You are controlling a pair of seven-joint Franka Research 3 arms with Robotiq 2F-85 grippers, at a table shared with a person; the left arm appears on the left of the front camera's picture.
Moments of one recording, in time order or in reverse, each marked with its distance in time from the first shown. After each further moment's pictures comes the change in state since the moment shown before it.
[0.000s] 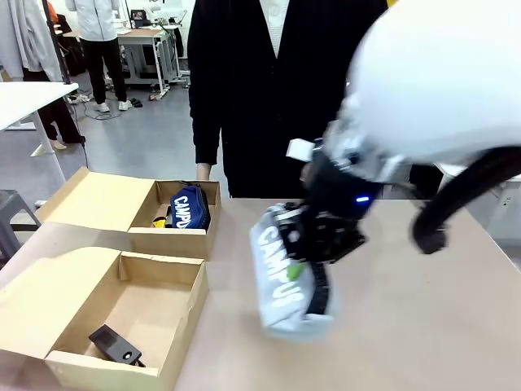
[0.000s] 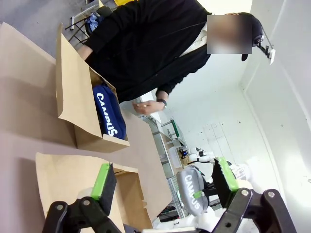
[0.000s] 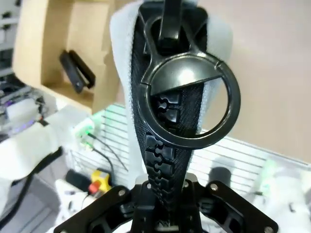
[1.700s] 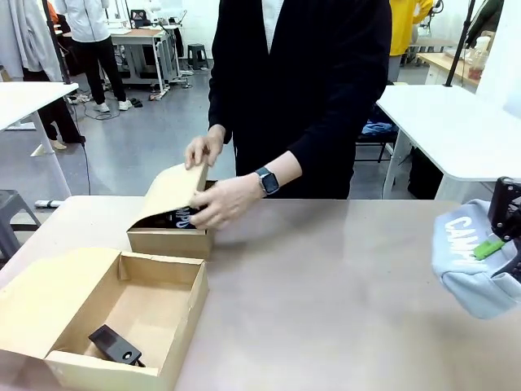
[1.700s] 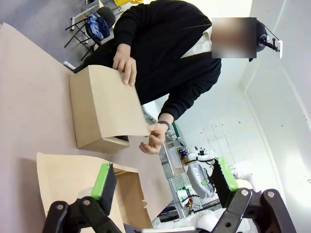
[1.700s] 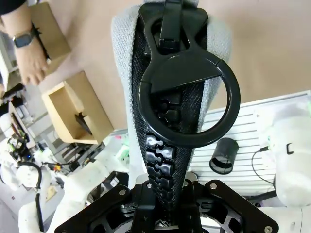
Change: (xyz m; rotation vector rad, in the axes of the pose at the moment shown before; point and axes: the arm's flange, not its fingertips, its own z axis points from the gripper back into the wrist) left arm 0.000 0.000 0.001 0.001 -0.002 0.000; right arm -0.056 -0.265 0.108 0.235 -0.058 -0.619
